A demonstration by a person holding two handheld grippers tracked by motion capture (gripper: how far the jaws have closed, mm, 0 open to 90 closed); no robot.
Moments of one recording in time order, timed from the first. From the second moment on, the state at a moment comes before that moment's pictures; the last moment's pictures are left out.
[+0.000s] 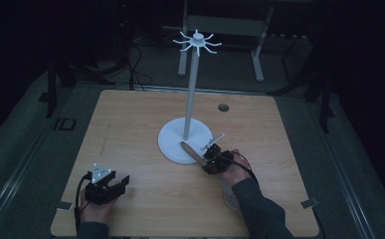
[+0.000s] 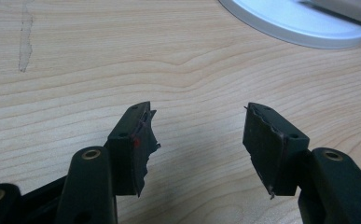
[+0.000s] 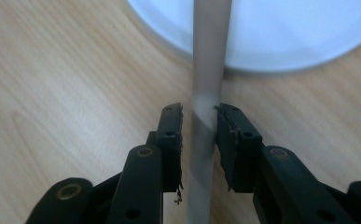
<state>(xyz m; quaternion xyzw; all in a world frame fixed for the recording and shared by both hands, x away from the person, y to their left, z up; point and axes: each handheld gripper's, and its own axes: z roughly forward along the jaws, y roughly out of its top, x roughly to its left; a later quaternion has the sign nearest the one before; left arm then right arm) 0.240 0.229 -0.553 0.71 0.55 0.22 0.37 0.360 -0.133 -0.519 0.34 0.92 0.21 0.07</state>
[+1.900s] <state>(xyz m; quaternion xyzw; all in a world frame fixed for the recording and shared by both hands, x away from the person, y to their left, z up) 0.240 0.229 -0.553 0.71 0.55 0.22 0.37 0.369 -0.131 -0.494 0.33 0.90 0.25 0.11</state>
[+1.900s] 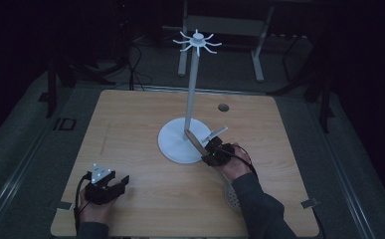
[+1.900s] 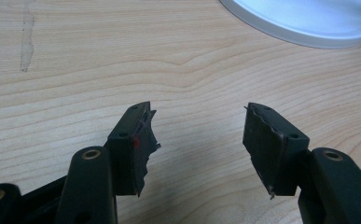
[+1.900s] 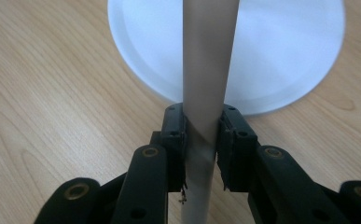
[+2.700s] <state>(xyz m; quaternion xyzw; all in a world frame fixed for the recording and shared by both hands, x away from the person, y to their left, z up) 0.240 0.227 -0.554 0.71 0.55 0.22 0.37 0.369 -0.166 -0.466 0.37 0.85 0.34 0.14</state>
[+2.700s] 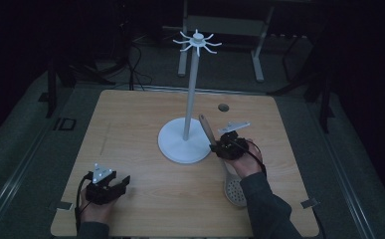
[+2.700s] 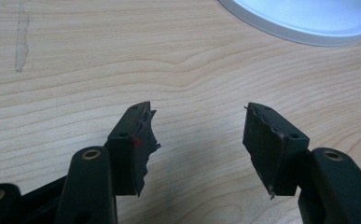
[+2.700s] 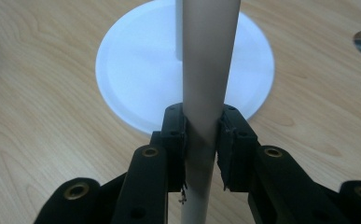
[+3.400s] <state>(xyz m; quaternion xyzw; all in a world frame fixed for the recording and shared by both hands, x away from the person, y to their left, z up) 0.238 0.228 -0.553 0.71 0.55 0.22 0.37 0.371 -0.184 -0.444 0.39 0.80 0.41 0.18</state>
